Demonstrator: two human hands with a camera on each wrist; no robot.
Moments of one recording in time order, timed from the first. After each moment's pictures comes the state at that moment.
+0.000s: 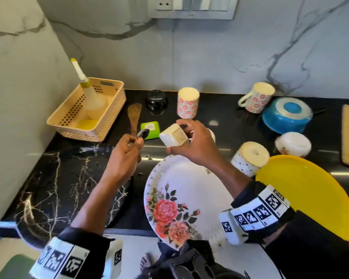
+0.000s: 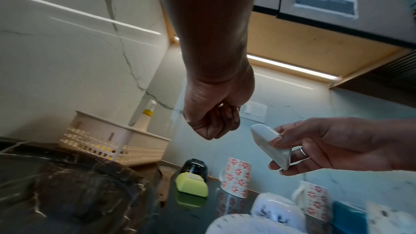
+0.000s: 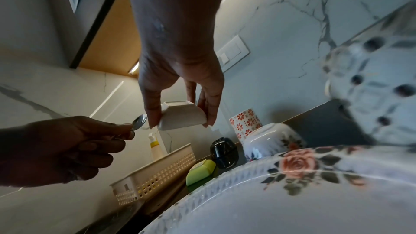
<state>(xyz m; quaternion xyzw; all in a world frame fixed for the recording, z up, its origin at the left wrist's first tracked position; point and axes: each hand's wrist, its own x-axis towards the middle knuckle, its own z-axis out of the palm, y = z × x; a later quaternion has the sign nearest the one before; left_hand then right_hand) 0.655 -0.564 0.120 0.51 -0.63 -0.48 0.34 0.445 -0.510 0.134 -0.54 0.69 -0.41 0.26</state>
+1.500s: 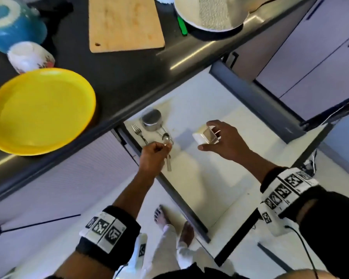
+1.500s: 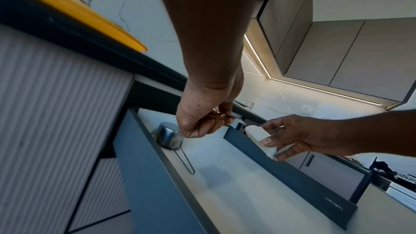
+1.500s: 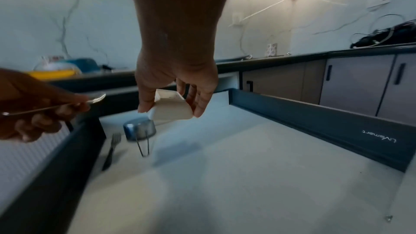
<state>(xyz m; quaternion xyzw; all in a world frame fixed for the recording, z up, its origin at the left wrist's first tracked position) 0.253 -0.061 -0.025 0.38 -0.67 -0.64 -0.02 0.112 0.140 -0.018 -0.19 0.90 -0.34 0.20</state>
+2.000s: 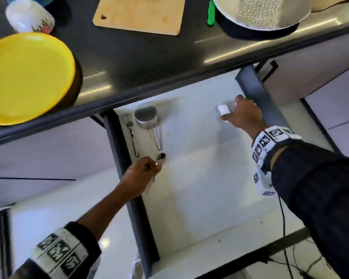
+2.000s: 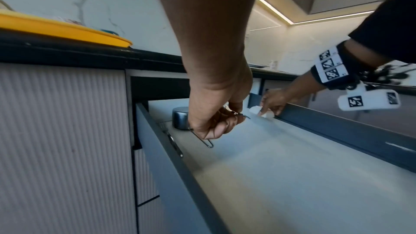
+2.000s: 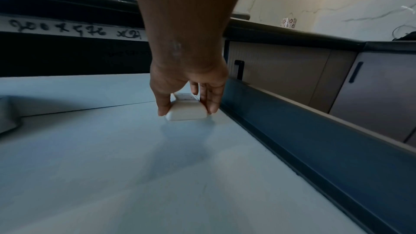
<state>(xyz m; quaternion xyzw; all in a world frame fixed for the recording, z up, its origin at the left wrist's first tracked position) 0.223 -0.005 -0.060 0.44 -0.73 -0.52 -0.06 -0.124 0.110 -0.078 -0.28 0.94 -0.08 0.17</state>
